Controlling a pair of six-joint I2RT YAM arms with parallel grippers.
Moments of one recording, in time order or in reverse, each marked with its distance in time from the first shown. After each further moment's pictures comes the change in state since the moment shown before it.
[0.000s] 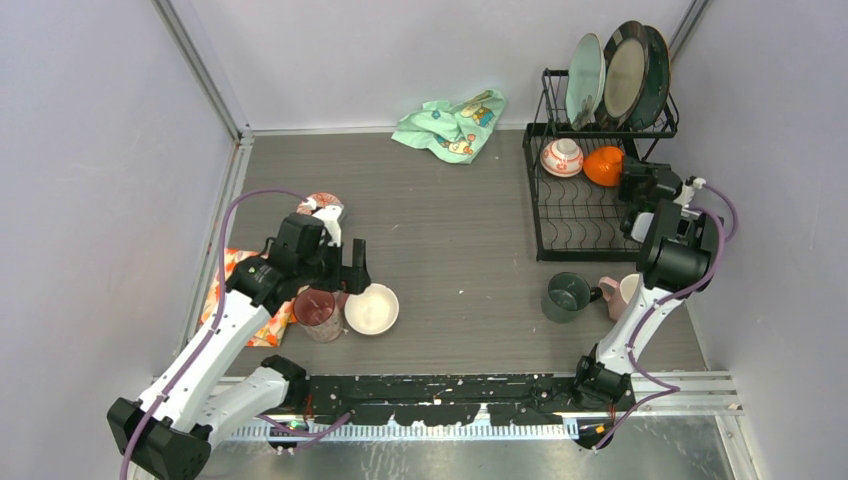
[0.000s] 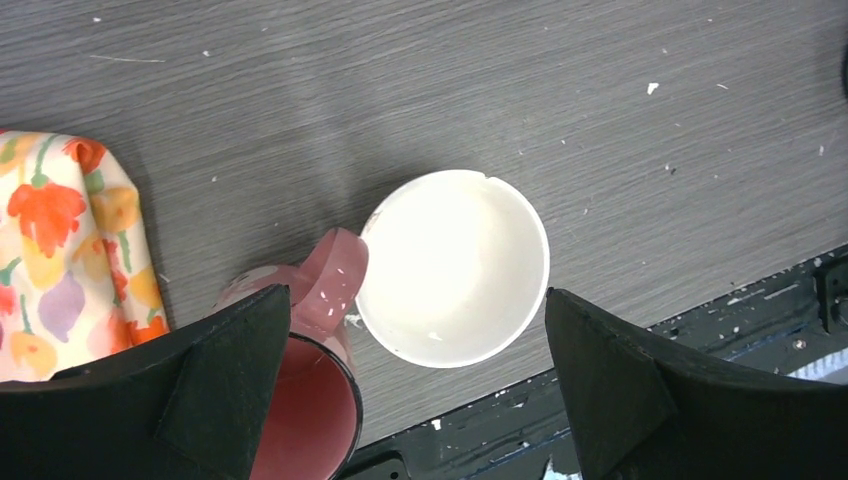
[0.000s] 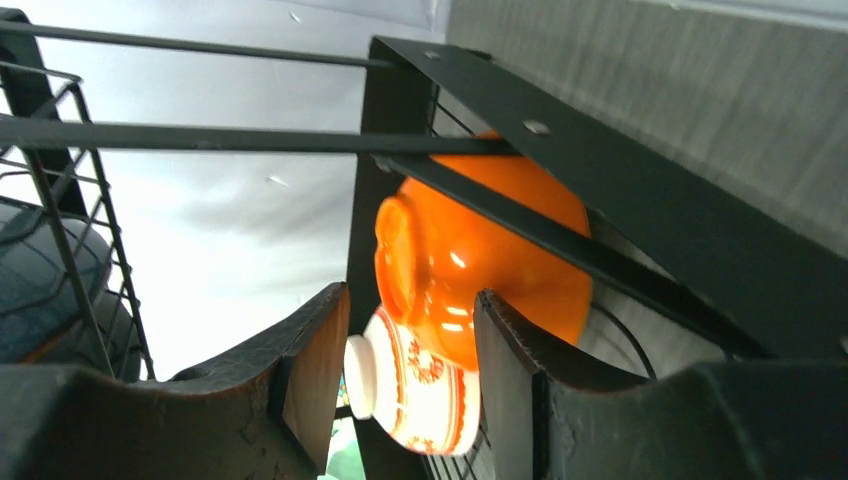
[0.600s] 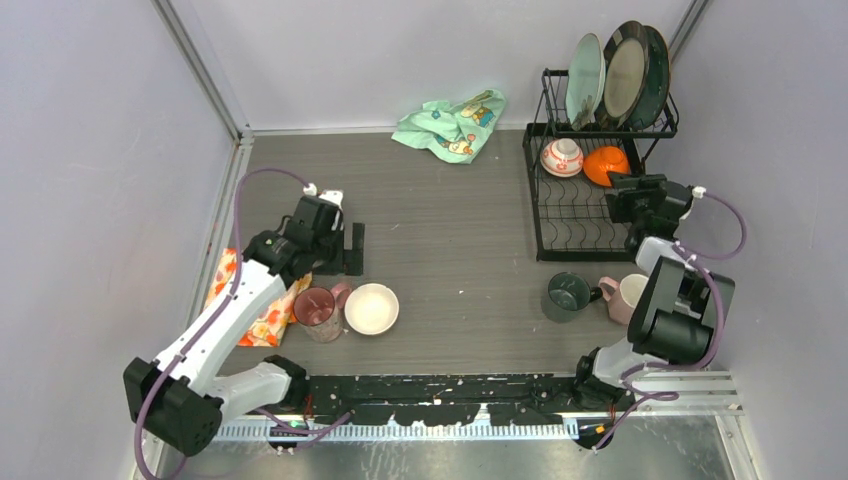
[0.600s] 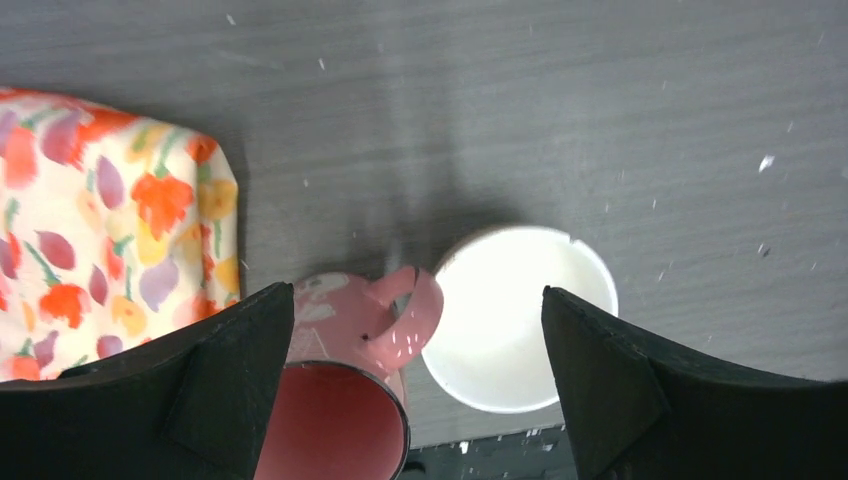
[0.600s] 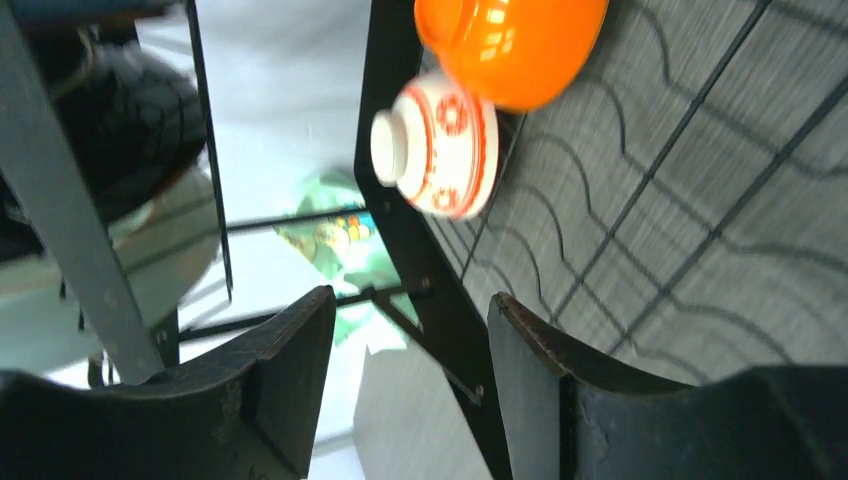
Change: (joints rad) left arm 0.001 0.161 0.079 -0.044 -0.190 -0.040; right arm 0.002 -0.483 -0.299 -0.297 -0.168 -0.021
